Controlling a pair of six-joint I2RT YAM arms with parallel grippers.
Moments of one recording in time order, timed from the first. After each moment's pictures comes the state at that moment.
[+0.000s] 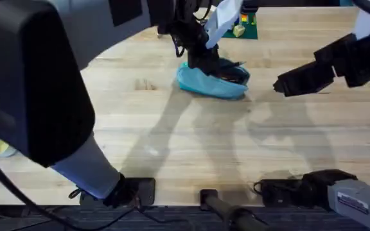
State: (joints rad) left arm -0.47 1.86 1.48 -0.83 0.53 0.97; right arm 0.13 1.17 1.39 -1.40 -0.27 -0.29
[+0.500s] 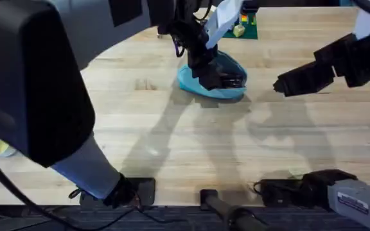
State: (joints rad) left arm -0.47 1.86 1.48 -0.83 0.52 0.97; right arm 0.13 1.17 1.39 -1.40 -0.27 -0.29
